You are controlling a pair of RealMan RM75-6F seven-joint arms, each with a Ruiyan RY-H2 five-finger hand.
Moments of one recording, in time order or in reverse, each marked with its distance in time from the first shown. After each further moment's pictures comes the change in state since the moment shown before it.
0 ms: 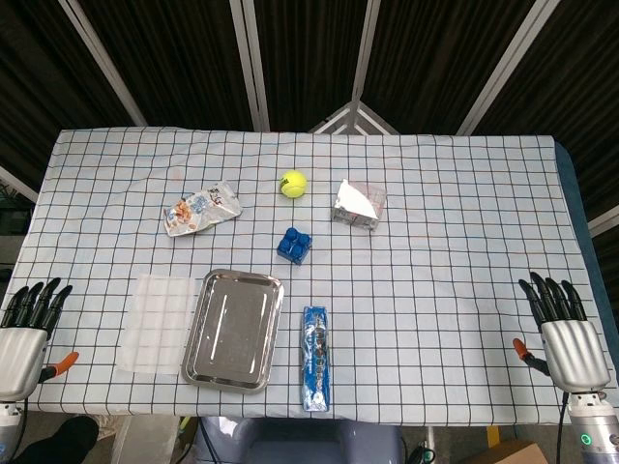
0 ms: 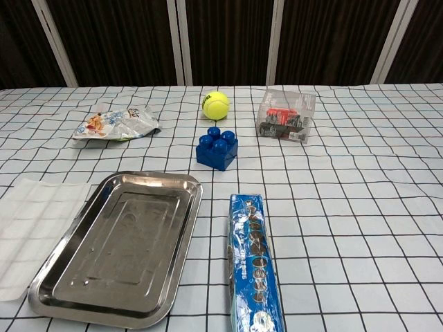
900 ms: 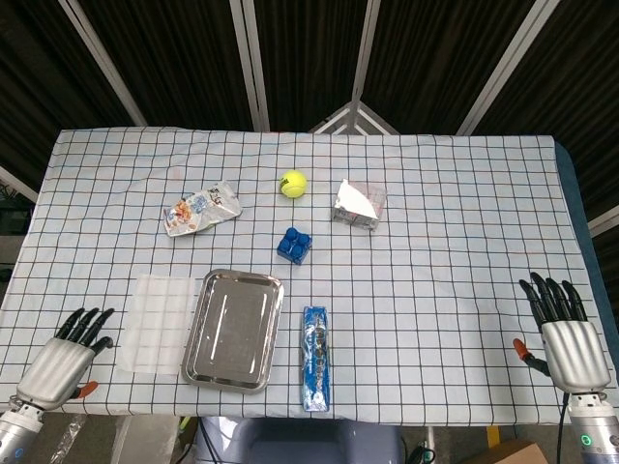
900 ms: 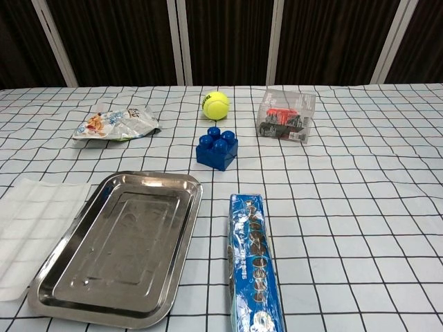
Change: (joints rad) left arm -0.109 0.062 0.121 0.019 0.097 -0.290 0.118; right arm -0.003 -0.002 0.000 0.000 -0.004 0.008 -0.004
